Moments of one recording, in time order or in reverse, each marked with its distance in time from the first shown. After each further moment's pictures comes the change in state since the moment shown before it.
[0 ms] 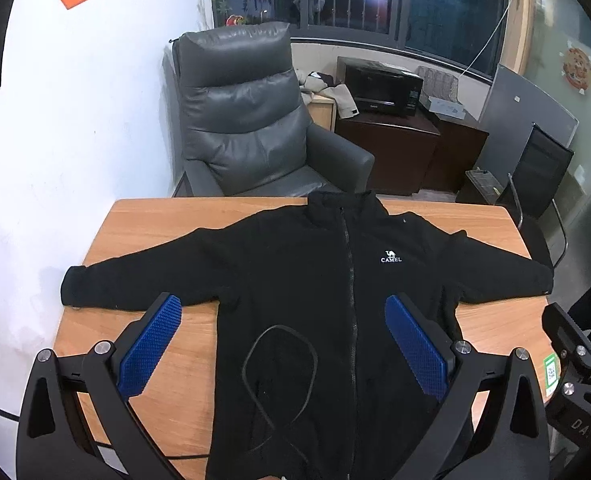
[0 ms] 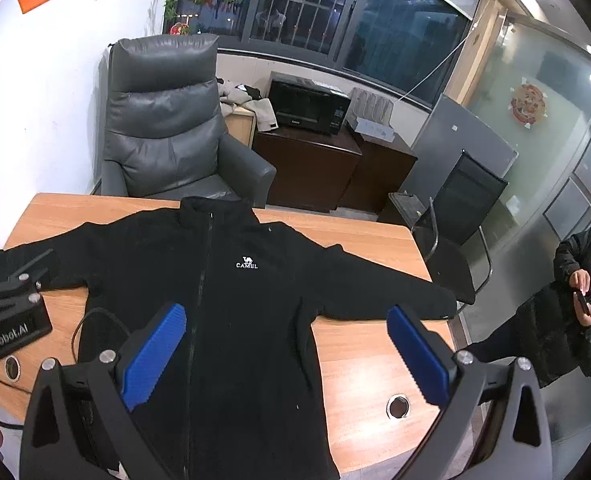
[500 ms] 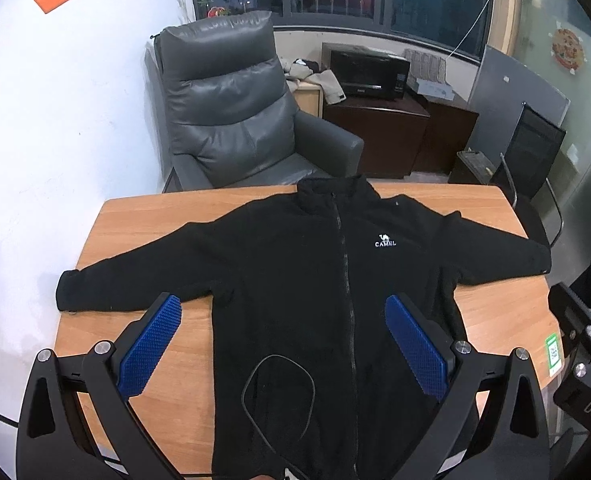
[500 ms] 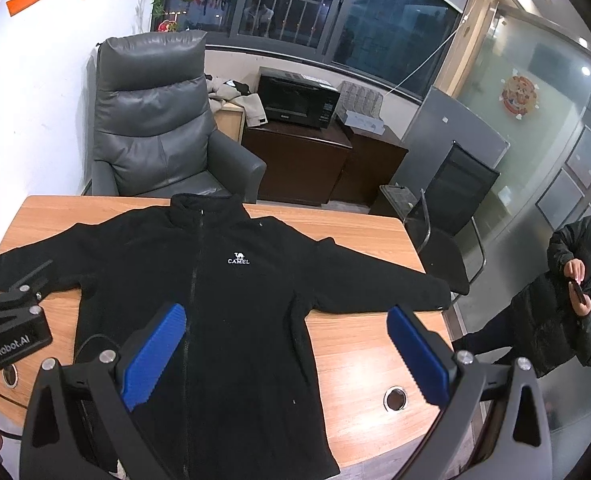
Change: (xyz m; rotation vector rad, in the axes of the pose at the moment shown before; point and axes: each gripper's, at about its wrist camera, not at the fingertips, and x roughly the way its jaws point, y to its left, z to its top) left arm 0.030 0.000 -0.005 0.055 0.046 -0.011; right arm 0.003 0.000 -0.003 0.051 0.021 0.011
